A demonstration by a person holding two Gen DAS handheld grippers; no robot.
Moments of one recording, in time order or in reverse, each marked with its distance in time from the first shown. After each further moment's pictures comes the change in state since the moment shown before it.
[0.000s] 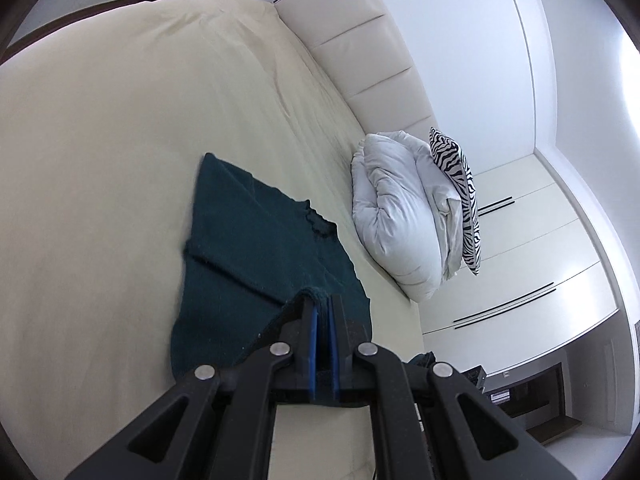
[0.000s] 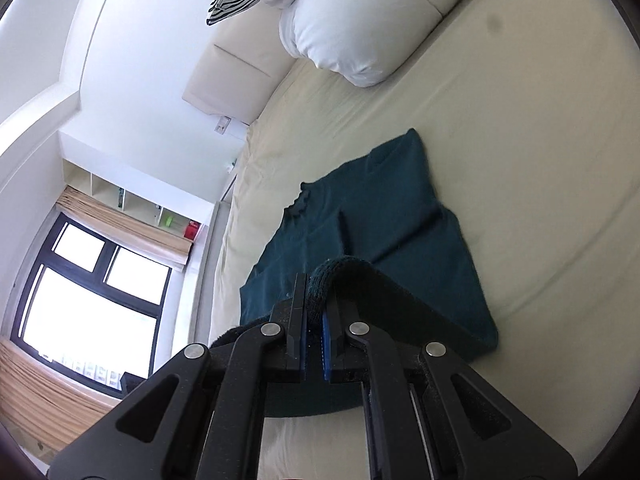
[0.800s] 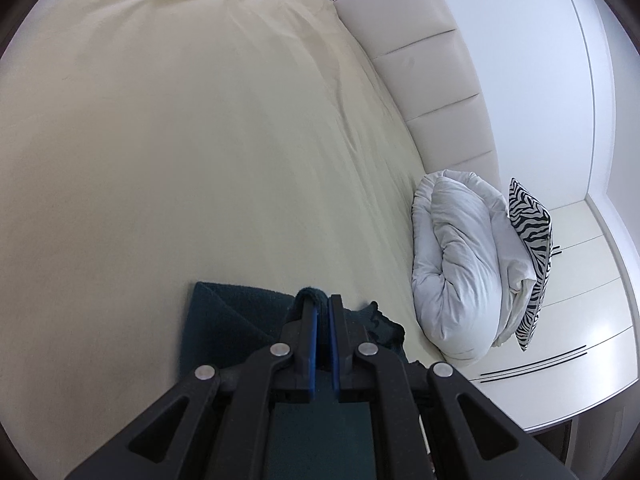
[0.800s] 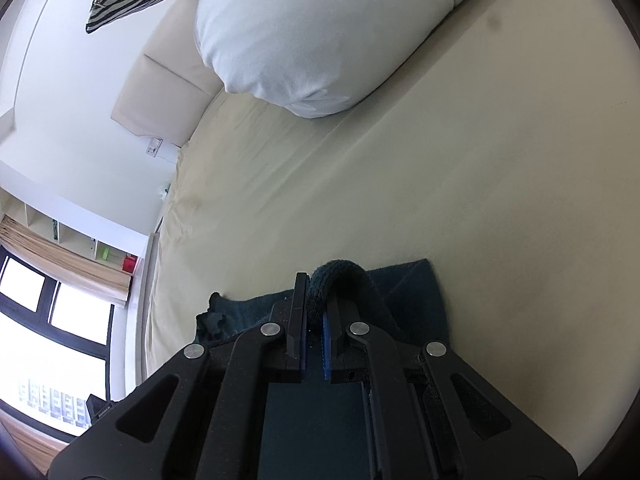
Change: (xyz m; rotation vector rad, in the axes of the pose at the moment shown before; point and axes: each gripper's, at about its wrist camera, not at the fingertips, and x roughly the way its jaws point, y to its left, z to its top) left arm 0.163 0.068 0.134 -0.153 -0.046 0.140; right arm 0.218 -0.049 0.152 0.067 -0.018 -0.218
